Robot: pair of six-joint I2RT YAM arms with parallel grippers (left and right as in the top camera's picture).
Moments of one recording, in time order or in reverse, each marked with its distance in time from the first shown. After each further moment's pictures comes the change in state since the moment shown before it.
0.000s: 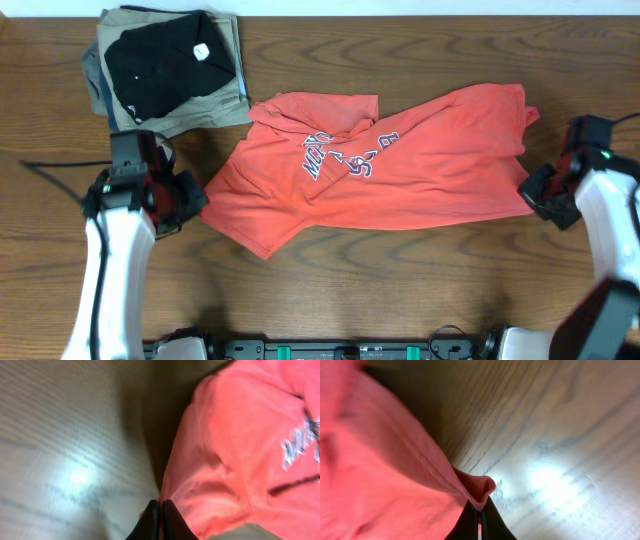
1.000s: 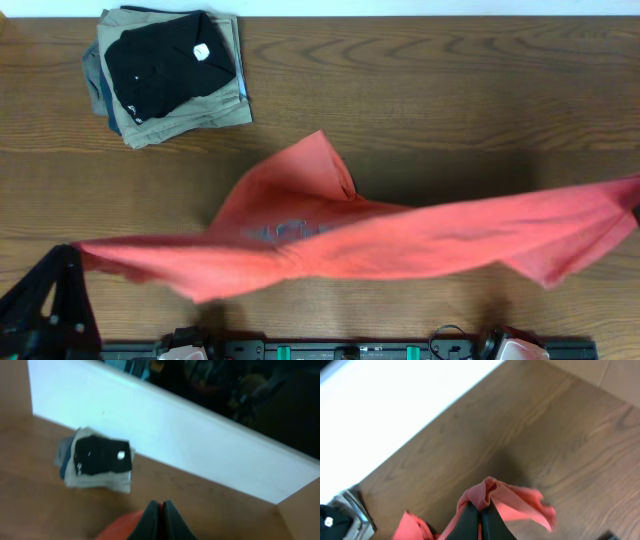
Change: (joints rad) left arm -0.006 -0.224 1.566 -0.764 0.016 -0.003; right arm -0.001 -0.293 1.216 -0.764 -0.056 -0.142
